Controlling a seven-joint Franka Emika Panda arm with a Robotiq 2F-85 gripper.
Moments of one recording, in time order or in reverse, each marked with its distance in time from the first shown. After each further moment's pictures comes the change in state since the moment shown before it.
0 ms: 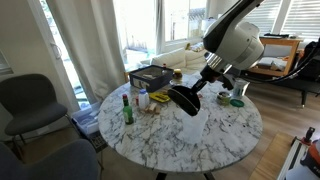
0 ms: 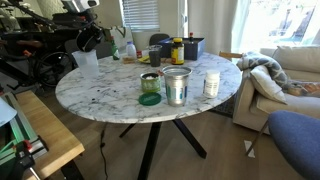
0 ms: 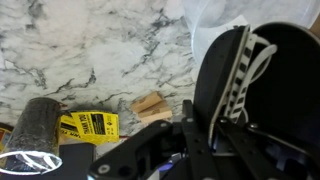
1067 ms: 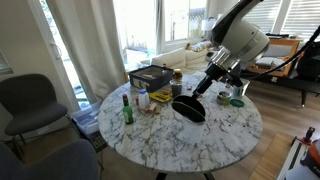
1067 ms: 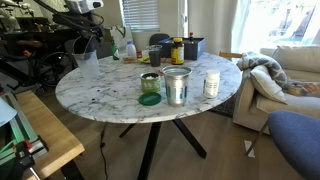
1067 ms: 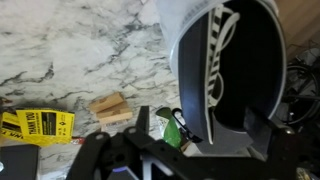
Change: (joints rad) arm -0.196 -0.051 0.018 0.011 0.005 -0.362 -0.277
